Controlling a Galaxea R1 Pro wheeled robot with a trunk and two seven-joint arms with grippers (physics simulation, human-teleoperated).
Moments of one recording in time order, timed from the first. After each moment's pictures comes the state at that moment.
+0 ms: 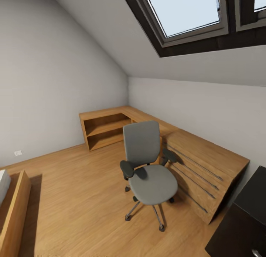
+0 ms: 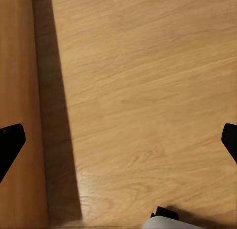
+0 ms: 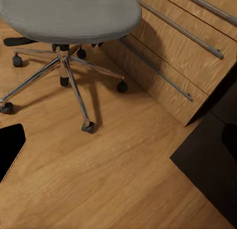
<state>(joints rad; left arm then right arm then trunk) 0.01 0.04 -0.17 -0.02 0.37 -0.92 0.17 -0.14 0.07 0.83 0.02 -0.47 -1.04 -0.52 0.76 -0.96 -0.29</state>
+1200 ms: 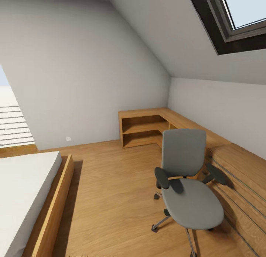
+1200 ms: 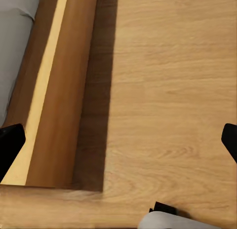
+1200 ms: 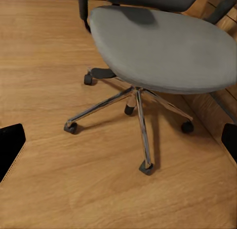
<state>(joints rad) 0.01 0.03 -0.17 -0.02 0.37 -0.90 0.16 -0.14 0.07 0.83 0.02 -0.47 -1.04 -0.52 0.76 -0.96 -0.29</state>
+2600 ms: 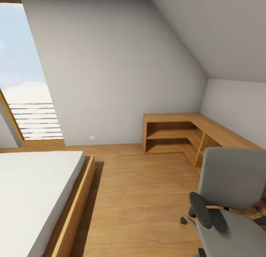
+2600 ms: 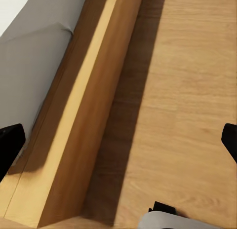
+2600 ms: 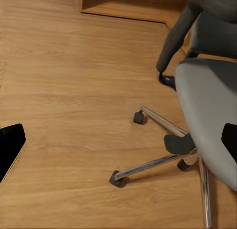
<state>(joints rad) 0.01 0.03 -0.17 -0.02 0.37 -0.90 0.16 -0.14 0.07 0.83 0.02 -0.47 -1.04 -0.51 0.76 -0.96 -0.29</state>
